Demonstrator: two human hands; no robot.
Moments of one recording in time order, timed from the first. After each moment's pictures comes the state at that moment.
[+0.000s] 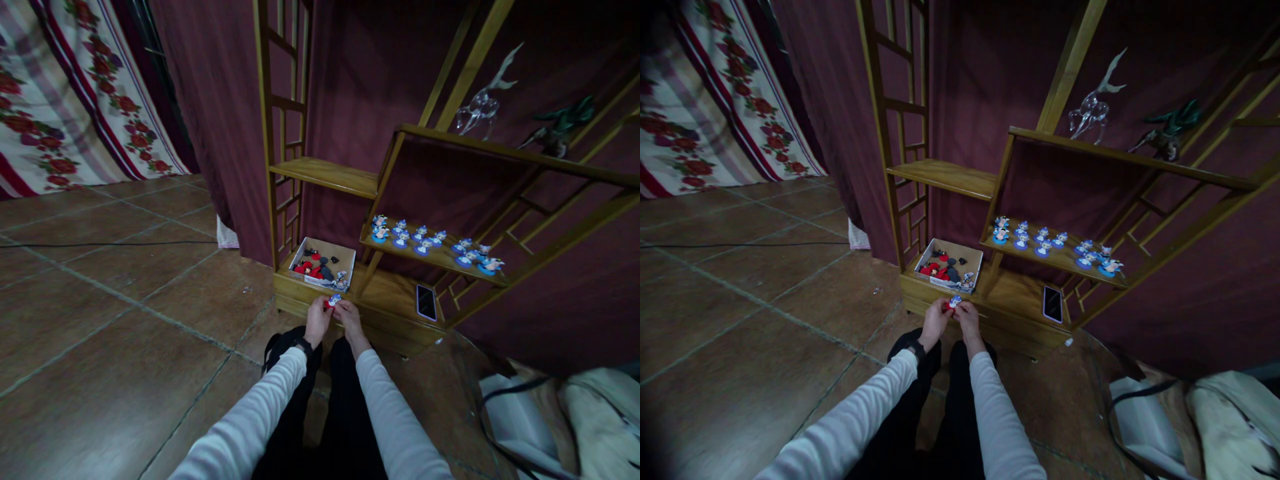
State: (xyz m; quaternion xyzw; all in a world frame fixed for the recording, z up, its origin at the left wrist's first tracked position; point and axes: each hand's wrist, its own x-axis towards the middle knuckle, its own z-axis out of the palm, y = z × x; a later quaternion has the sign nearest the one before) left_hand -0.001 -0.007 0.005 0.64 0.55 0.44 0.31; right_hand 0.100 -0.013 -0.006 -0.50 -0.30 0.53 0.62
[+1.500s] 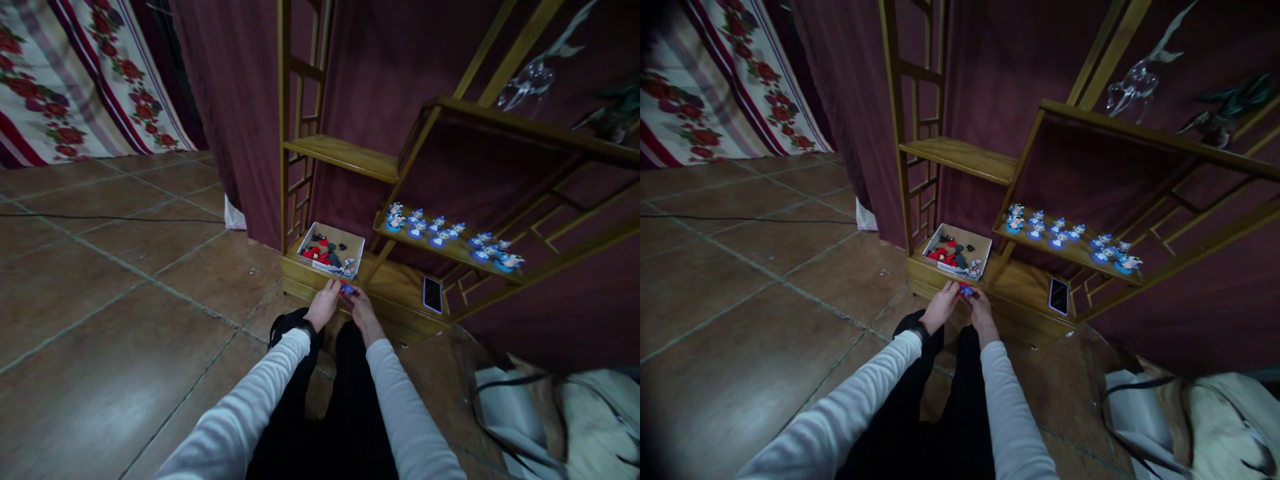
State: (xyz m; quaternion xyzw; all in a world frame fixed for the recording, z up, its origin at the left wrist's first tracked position) left_hand -0.018 -0.022 0.038 0.78 0.50 0.32 0.22; right_hand 0.111 -0.018 0.003 -0.45 -0.28 0.58 0.61
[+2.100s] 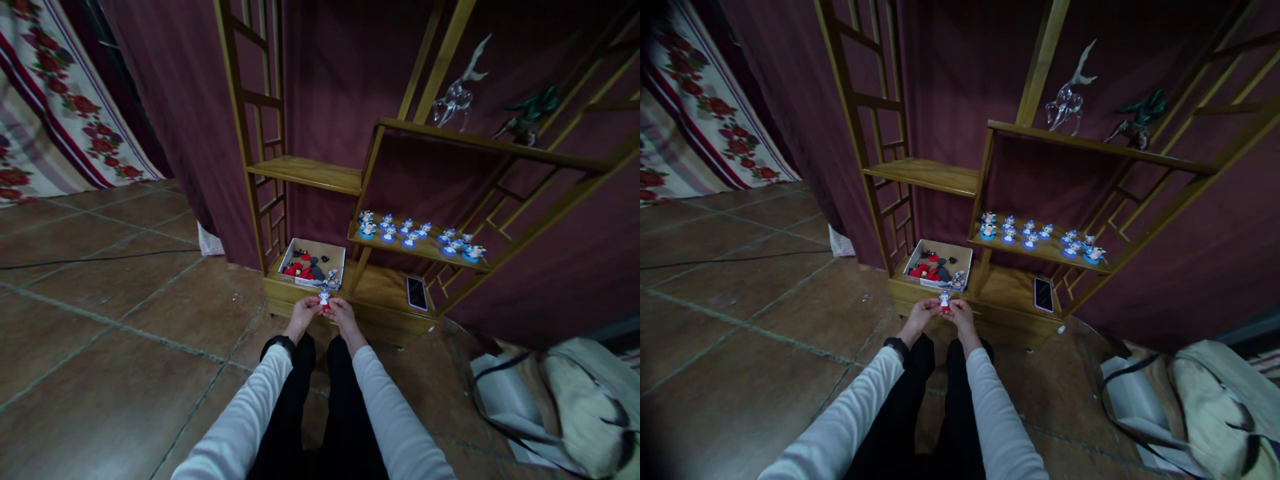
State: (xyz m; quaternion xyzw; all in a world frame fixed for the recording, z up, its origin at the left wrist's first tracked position) left_hand -0.018 0.008 0.016 0.43 0.43 0.47 0.64; right_hand 0.105 -0.013 0.002 -0.48 -0.28 0.58 0.60
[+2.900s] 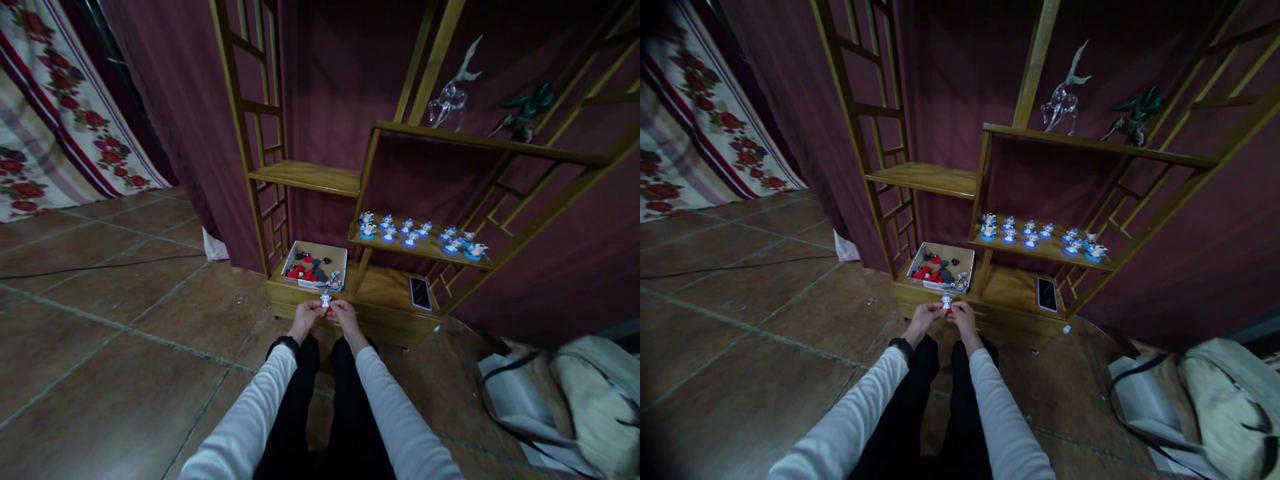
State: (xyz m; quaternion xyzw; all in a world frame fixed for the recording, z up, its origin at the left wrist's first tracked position) left_hand -0.019 0.012 0.003 0.45 0.45 0.46 0.62; right_hand 0.103 -0.013 -0.001 -0.52 -0.31 0.54 0.59
